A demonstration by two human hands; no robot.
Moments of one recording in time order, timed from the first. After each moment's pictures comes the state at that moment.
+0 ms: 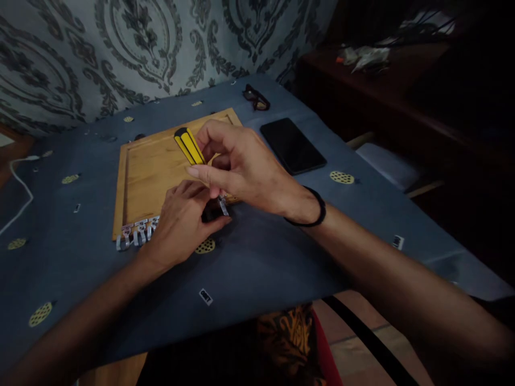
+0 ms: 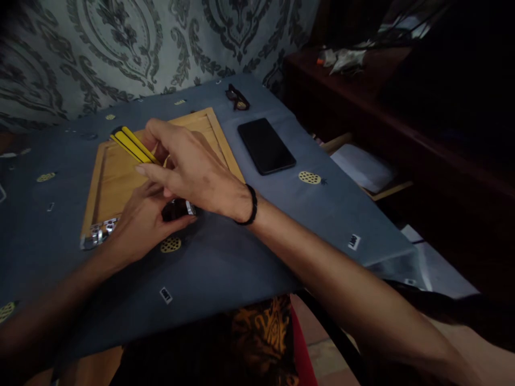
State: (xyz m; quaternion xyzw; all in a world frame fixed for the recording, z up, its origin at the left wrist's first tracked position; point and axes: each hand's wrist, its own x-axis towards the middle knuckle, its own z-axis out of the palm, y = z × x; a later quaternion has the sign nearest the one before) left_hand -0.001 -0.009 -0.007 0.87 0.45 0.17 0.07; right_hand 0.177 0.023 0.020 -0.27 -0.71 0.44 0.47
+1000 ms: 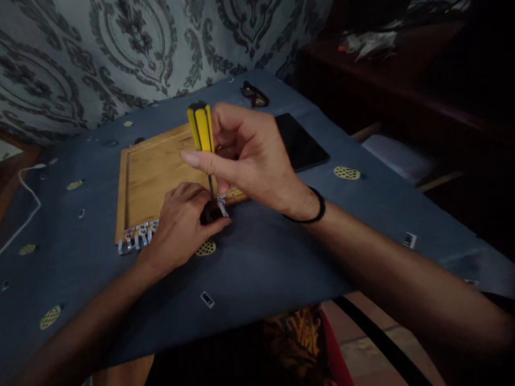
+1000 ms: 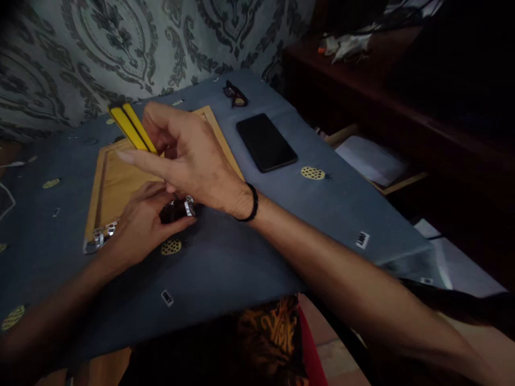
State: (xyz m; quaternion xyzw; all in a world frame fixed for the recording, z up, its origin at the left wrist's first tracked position) left_hand -0.002 -0.008 -0.006 0.88 0.45 0.16 0.06; right_hand 0.177 0.025 0.018 -0.25 -0.67 0.39 0.57
